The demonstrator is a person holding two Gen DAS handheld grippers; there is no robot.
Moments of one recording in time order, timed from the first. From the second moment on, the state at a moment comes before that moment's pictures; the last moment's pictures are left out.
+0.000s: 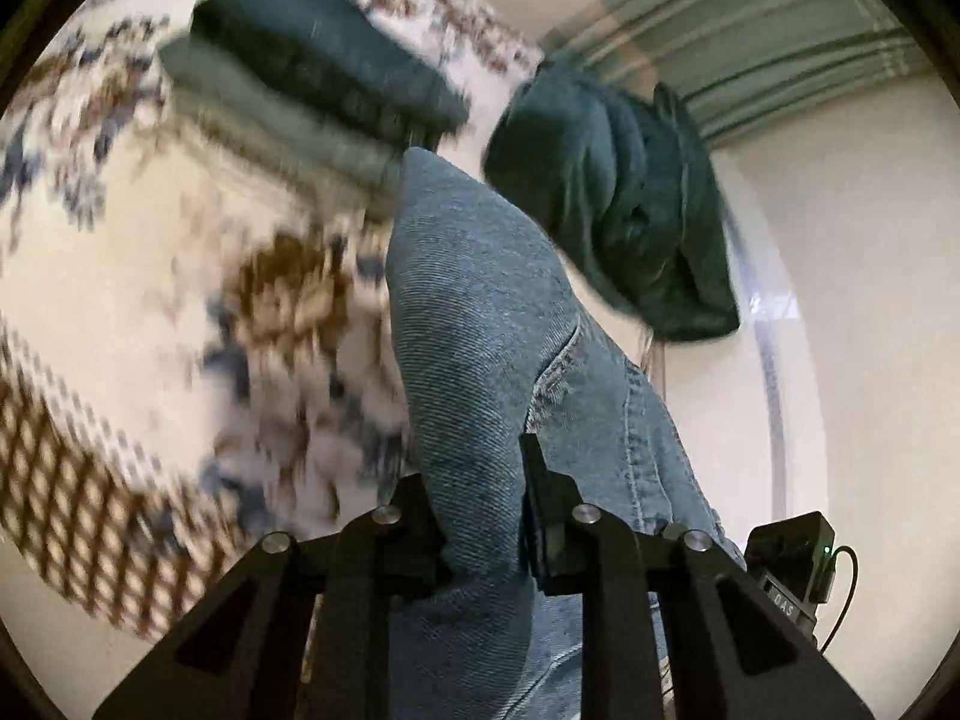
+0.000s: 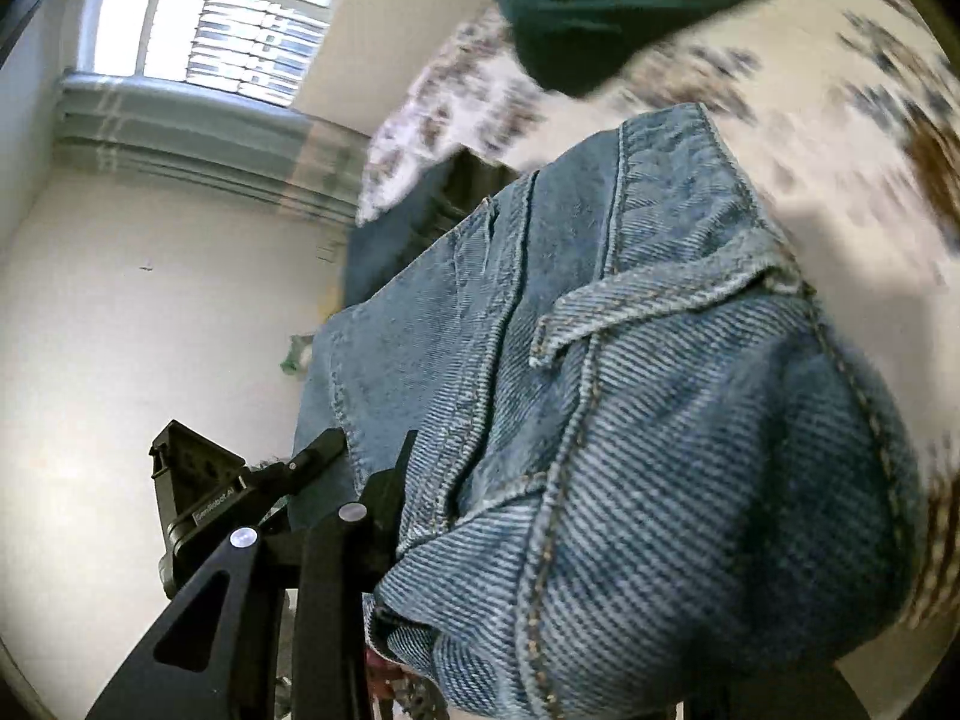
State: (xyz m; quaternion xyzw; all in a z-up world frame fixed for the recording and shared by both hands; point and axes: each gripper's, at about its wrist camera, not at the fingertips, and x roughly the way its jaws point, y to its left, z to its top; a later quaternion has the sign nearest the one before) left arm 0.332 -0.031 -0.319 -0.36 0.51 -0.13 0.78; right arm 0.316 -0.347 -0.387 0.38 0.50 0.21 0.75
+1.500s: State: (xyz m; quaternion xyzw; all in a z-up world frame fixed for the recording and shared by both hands) left arm 0.611 0.194 -0.360 -0.12 0.56 0.02 0.82; right arm 0.610 -0.091 -0.384 0.09 0.56 -0.02 0.82
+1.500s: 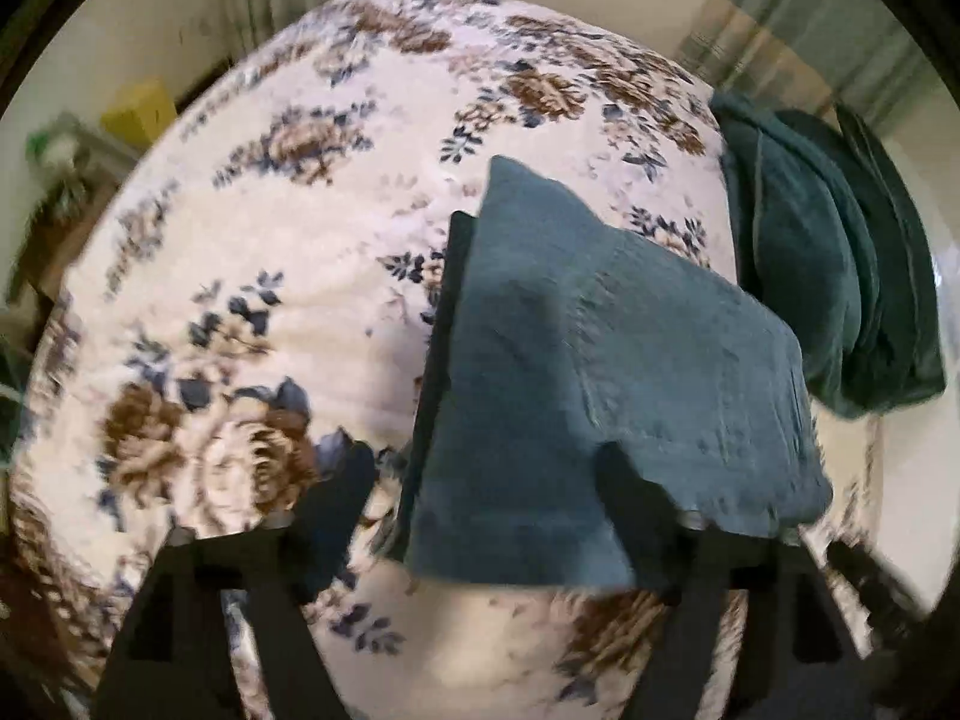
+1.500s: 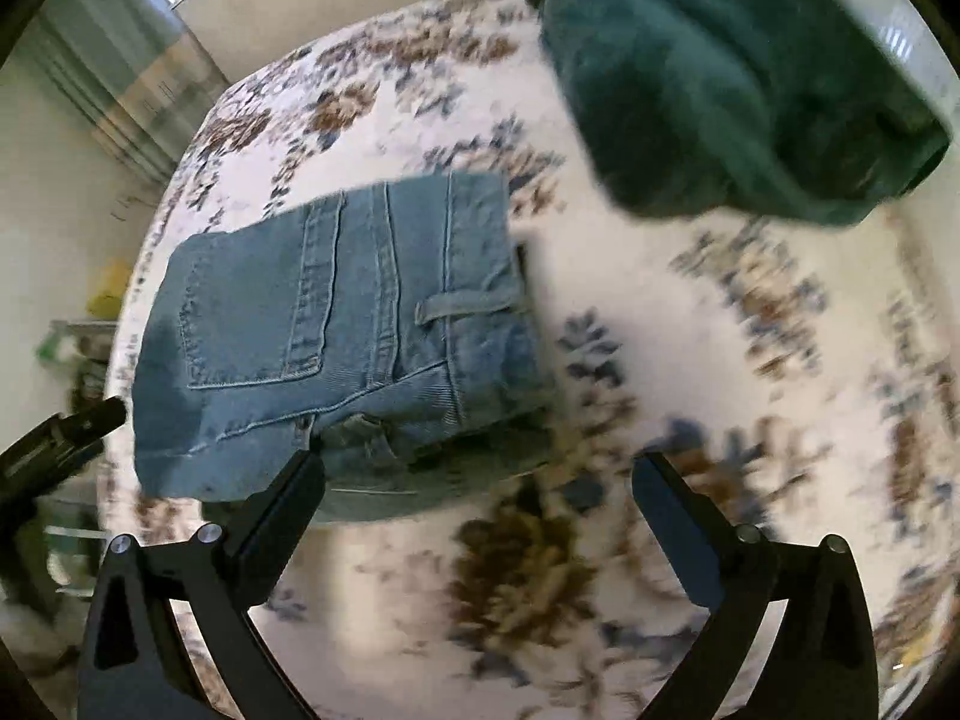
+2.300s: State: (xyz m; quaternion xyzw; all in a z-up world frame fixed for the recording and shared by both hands) left arm 0.359 0.120 -0.139 -0.02 0.42 0.06 0.91; right arm 0.331 -0.091 -0.112 0.00 0.41 -0.02 0.91
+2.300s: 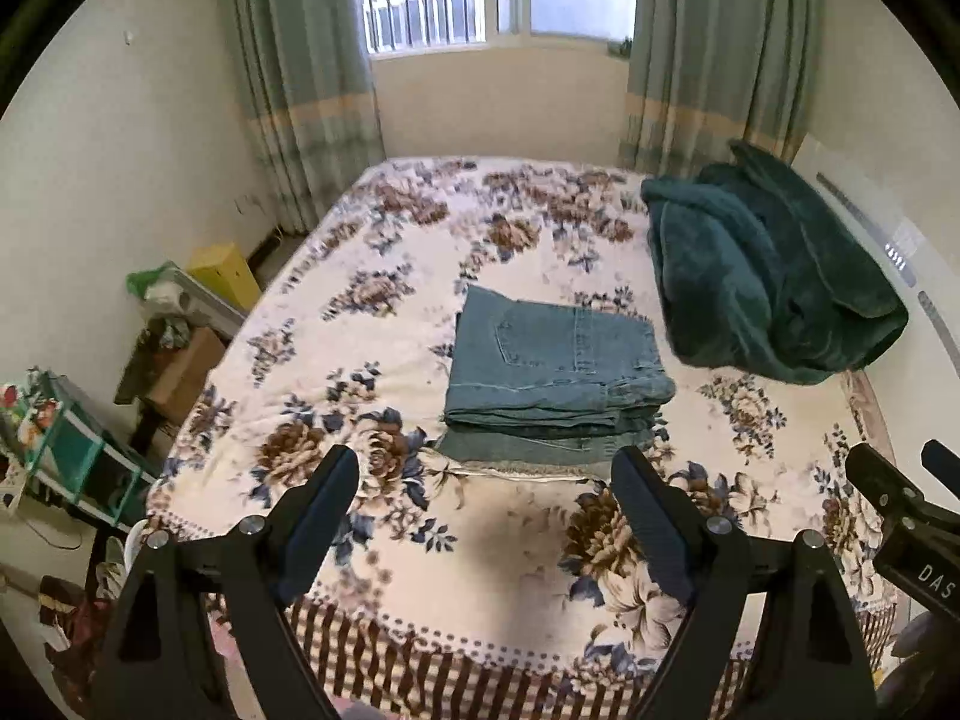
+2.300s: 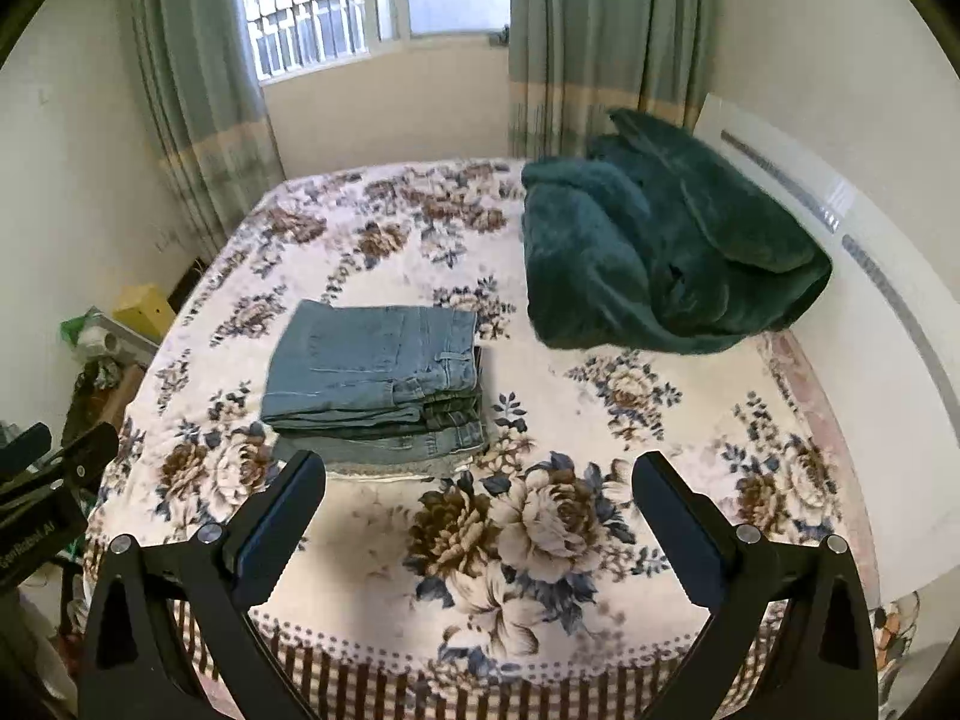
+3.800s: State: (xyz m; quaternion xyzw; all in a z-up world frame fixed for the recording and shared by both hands) left arm 0.181 0.130 -0.037 -0.02 0.32 0.07 0.95; right arm 0.118 -0.068 0.074 -0.02 0.30 0.01 0.95
